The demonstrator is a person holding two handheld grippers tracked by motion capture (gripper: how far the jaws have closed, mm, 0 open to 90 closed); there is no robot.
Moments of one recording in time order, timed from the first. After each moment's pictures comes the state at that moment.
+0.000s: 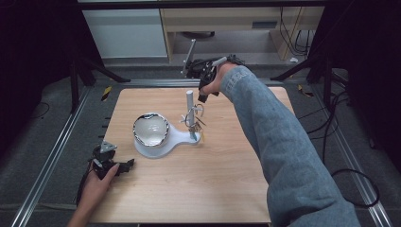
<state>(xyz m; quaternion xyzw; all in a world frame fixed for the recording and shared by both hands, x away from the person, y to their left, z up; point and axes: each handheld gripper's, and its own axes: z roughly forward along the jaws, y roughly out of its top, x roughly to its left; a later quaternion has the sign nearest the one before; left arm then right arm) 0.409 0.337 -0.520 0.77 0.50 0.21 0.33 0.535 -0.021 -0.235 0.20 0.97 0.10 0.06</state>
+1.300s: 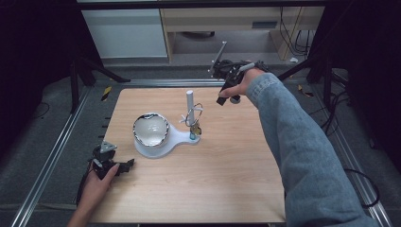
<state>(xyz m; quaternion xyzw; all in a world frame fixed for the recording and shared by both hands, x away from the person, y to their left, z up) 0.409 0.337 -0.520 0.77 0.50 0.21 0.33 0.539 -0.090 -0.249 0.26 0.95 0.13 0.12</state>
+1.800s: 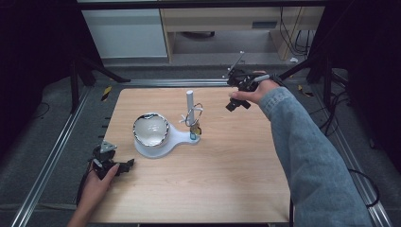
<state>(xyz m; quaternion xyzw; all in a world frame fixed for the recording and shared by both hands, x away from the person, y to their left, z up) 0.409 0.337 -0.520 0.77 0.50 0.21 0.33 0.533 -0.130 -0.278 0.30 0.93 0.16 0.15</state>
